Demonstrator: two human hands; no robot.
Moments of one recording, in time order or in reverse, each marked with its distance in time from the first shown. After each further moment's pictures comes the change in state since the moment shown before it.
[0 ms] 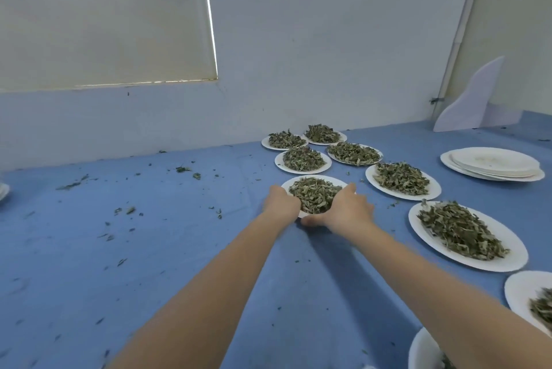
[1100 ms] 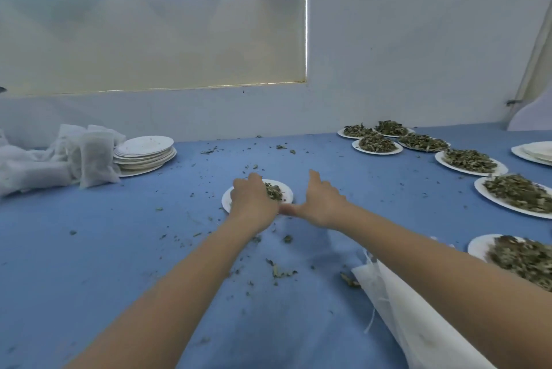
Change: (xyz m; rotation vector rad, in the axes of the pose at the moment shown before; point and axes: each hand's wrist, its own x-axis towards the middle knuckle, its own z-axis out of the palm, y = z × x) left_hand -0.209 -0.125 -0.201 0.363 0.343 0.103; right_hand -0.231 -0.113 0.061 -0.043 -0.217 -0.545
